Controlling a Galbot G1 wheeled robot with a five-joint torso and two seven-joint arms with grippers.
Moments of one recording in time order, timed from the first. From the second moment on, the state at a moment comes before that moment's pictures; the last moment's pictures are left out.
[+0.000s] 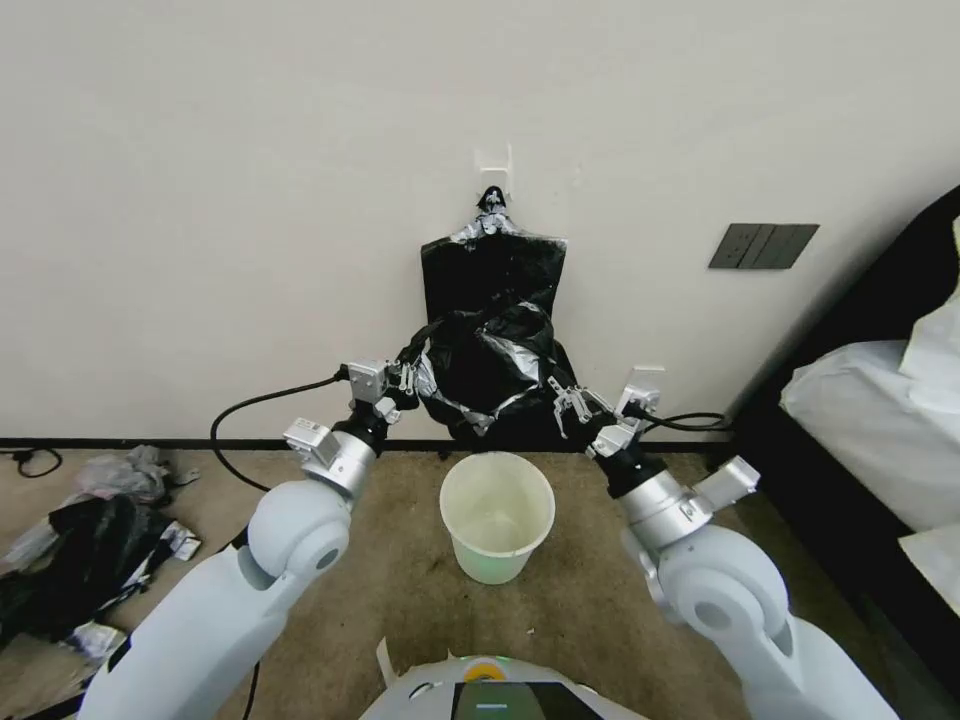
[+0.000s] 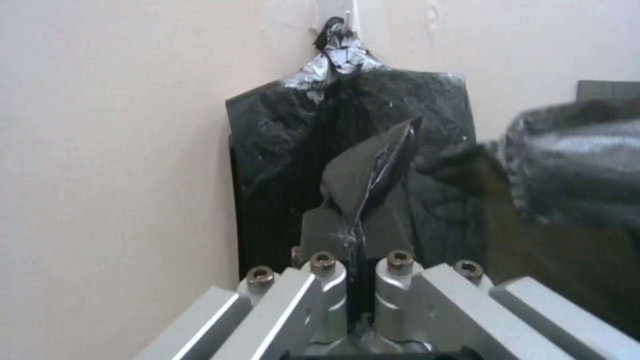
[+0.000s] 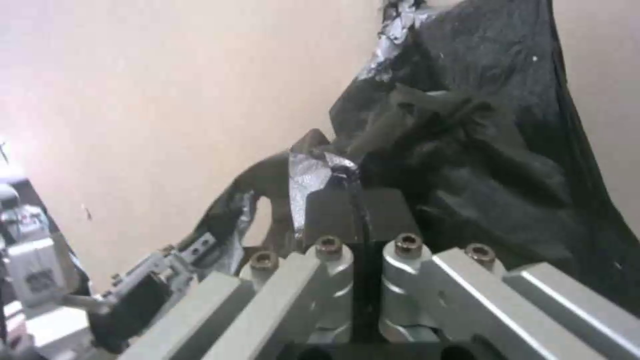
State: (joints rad) left arm 1.04 -0.88 -0.19 -2.34 -0.65 0.20 -0.35; right arm -1.32 0.97 0.33 2.50 0.98 -0.10 0.19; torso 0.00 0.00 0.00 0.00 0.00
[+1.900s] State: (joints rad) left arm 1.35 -1.17 -0.02 -2.05 -0.37 0.17 -0.44; right arm -1.58 1.21 0.16 2.24 0.77 -0.11 0.52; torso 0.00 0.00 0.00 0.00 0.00
